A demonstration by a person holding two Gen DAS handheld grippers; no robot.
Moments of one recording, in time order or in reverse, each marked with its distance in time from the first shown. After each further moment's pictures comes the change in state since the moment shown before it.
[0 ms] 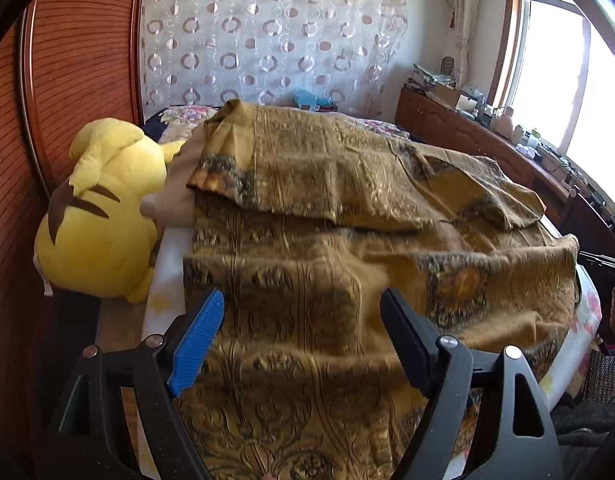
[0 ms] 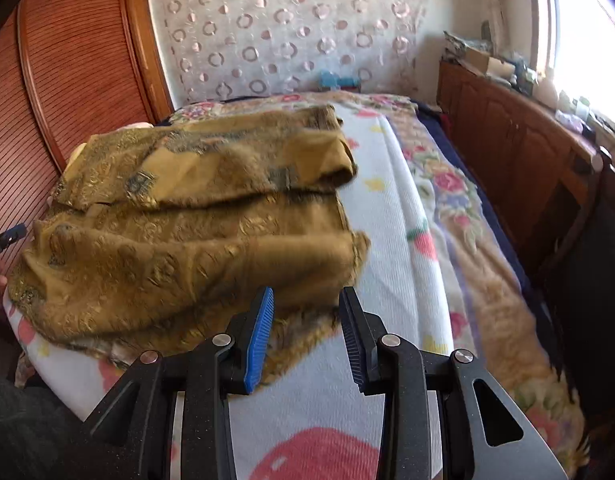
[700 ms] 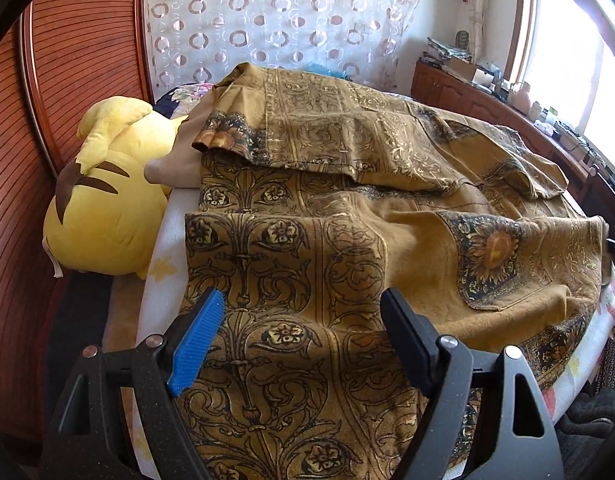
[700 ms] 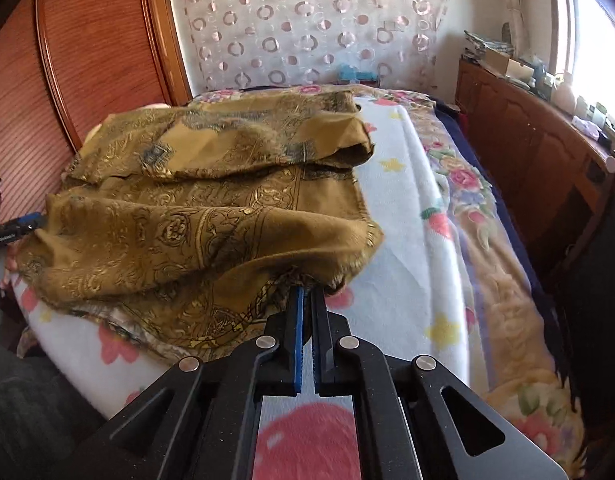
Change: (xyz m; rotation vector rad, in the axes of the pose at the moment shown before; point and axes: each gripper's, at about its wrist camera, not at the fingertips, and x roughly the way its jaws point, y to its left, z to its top) left arm 0.019 0.002 -0.015 0.015 0.086 0.073; right arm -0.015 -0.001 -0.011 -0.065 0.008 0.066
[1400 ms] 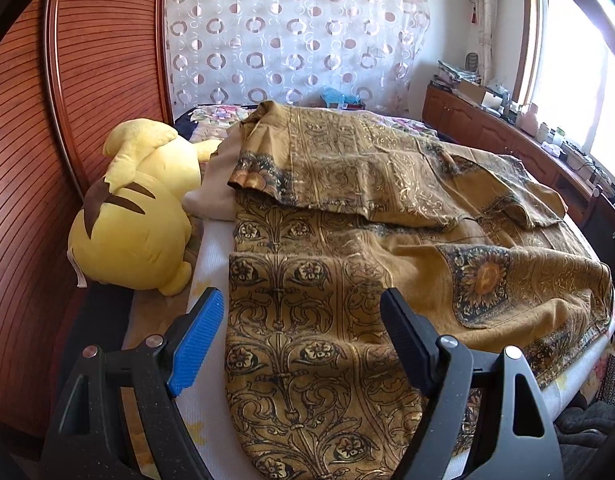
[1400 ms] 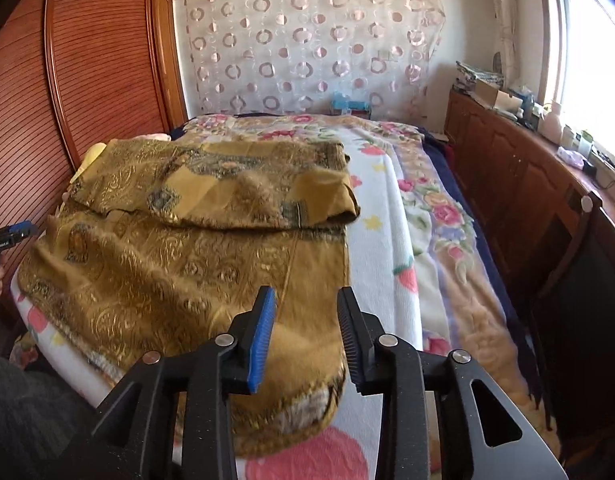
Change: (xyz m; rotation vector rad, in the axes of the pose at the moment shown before) left arm -0.033 0.006 0.010 -0.025 -0.082 0.045; right arm -0.031 0.018 0.022 -0.040 -0.095 -0.056
